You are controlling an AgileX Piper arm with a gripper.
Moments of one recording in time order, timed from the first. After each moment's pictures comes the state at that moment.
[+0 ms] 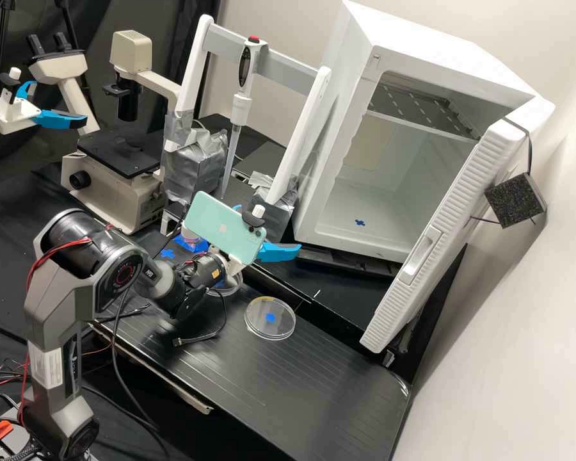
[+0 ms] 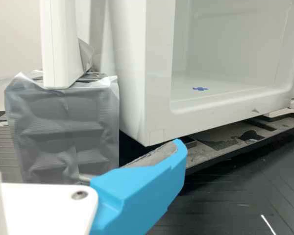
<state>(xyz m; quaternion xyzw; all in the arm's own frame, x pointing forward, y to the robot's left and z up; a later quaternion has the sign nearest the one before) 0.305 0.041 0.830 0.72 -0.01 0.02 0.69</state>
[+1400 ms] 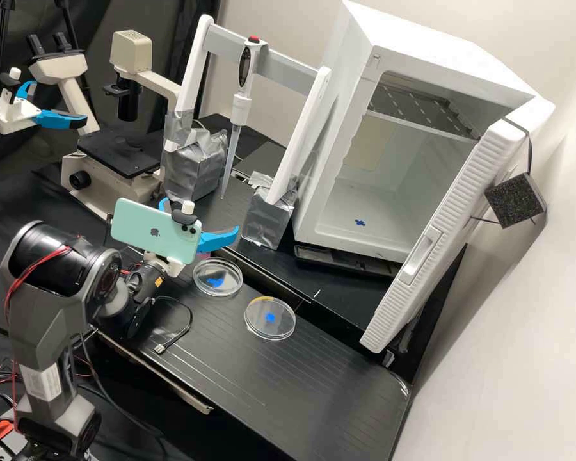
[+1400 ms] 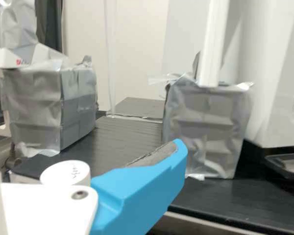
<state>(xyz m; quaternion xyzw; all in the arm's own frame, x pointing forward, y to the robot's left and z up) 0.232 0.075 0.769 0.69 0.13 0.05 0.71</state>
